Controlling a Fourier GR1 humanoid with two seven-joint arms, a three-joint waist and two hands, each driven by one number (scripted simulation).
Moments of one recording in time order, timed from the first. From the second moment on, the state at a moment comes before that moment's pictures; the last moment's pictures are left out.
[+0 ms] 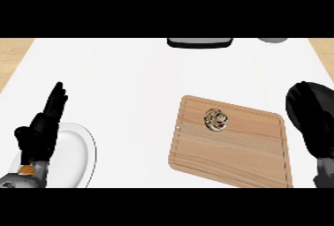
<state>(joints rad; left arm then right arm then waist) -0.07 0.47 -0.22 -1.57 0.16 0.39 0.05 -0.06 -0.48 0.08 -1.54 -0.44 -0.25 0.10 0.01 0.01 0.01</state>
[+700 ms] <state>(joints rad) -0.15 0.48 -0.31 -1.59 0.19 0.19 0.12 -0.14 -0.44 0.25 -1.23 0.05 -0.79 0.38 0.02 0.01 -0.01</state>
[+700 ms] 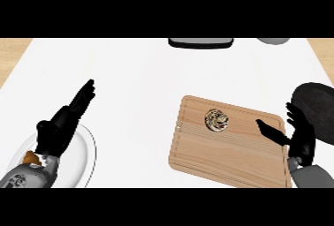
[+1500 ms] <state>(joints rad) -0.19 0.45 -0.30 -1.57 0.19 0.14 0.16 -0.43 -0.47 0.51 -1.27 0.22 -0.34 1.09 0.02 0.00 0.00</state>
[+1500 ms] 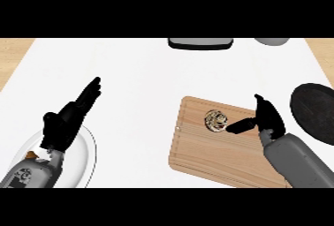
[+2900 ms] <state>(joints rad) -0.18 0.42 -0.25 -1.58 0.17 0.11 0.17 -0.78 -0.32 0.57 -0.90 -0.08 0.04 1.21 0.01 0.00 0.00</state>
